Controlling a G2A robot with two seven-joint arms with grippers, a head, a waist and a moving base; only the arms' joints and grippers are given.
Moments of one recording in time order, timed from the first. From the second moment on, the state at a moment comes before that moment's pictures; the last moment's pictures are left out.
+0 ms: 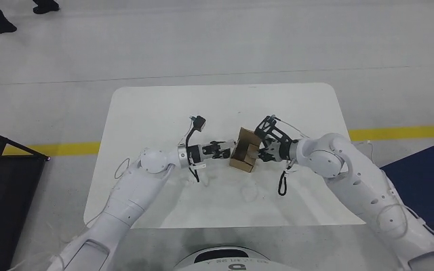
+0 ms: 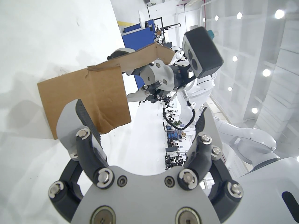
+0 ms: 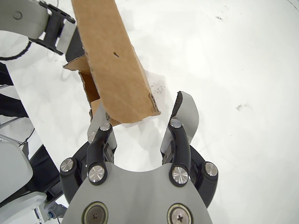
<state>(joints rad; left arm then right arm) 1.14 -1.27 -0.99 -1.22 -0.26 -0.43 -0.89 -1.20 -0.86 1.00 -1.75 -0.65 -0.30 0.85</state>
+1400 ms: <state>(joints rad) 1.14 -1.17 -1.13 -1.54 0.33 -0.14 -0.99 -1.23 -0.88 1.09 -1.66 -0.53 -0.35 0.74</state>
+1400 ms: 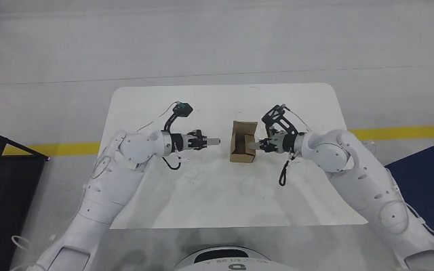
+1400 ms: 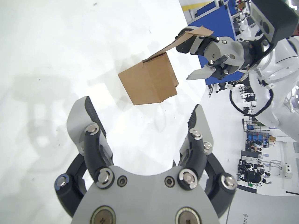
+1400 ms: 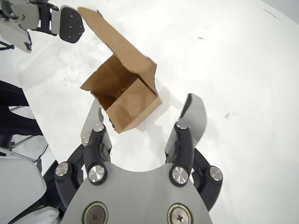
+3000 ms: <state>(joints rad) 0.87 -1.26 -0.84 -1.42 0.44 0.14 -1.06 -1.27 -0.88 1.12 -1.55 -0.58 -0.73 0.57</state>
